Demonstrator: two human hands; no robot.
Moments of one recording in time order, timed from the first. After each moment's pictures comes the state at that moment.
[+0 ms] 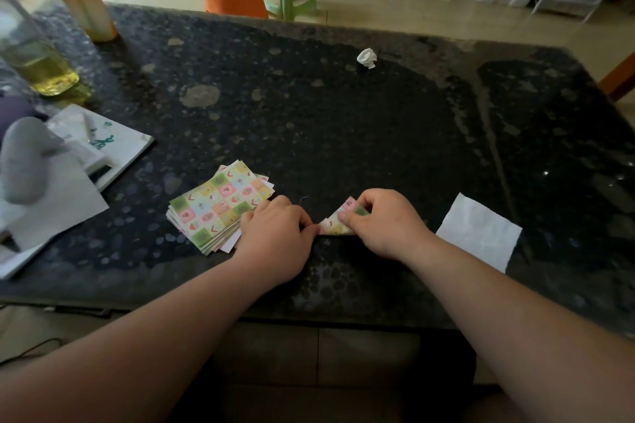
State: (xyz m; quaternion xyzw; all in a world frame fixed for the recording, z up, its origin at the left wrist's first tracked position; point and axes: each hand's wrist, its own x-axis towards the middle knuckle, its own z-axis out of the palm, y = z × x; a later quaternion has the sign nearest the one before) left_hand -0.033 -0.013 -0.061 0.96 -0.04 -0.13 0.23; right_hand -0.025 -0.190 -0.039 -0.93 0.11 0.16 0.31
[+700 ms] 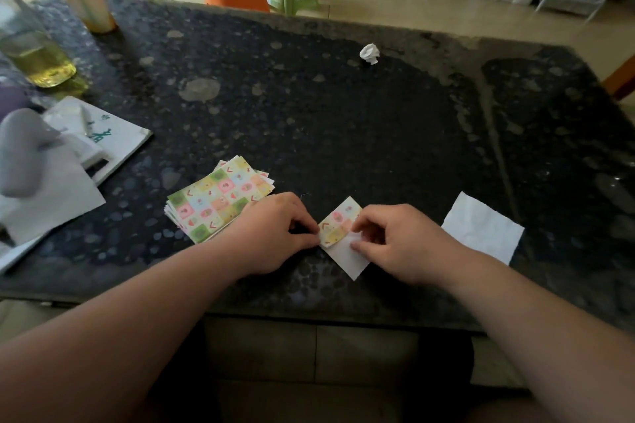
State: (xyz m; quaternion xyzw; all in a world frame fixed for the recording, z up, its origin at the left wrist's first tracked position) left_hand -0.022 0.010 -0.048 0.93 -0.17 -0.21 0.26; right_hand -0.047 -0.219 -0.032 -0.94 -0.09 0.21 0.27
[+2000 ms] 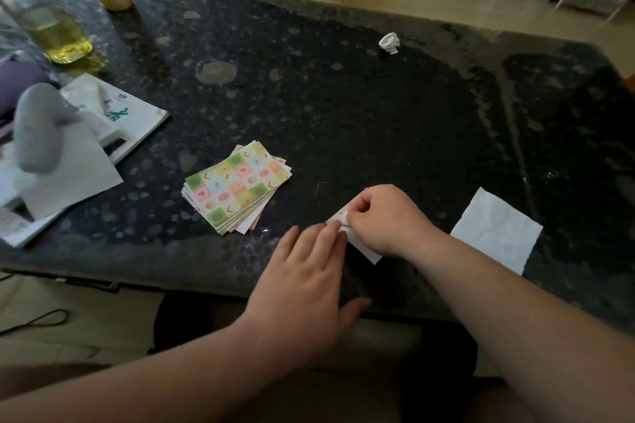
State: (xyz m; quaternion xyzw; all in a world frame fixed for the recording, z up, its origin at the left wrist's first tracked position) left_hand -0.115 -0.010 -0.065 0.97 -0.23 -0.09 0.08; right_hand -0.029 -0.163 -0.043 -0.94 0.09 0.21 0.26
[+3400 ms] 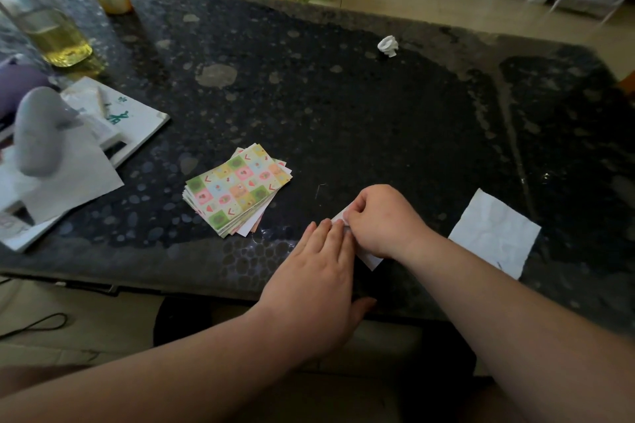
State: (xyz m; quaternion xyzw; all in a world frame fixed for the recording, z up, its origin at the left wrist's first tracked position) left_hand -0.105 -0.021 -0.056 0.95 -0.28 -0.13 0.07; right_hand -0.029 -0.146 -0.045 -0.95 0.15 0.17 0.21
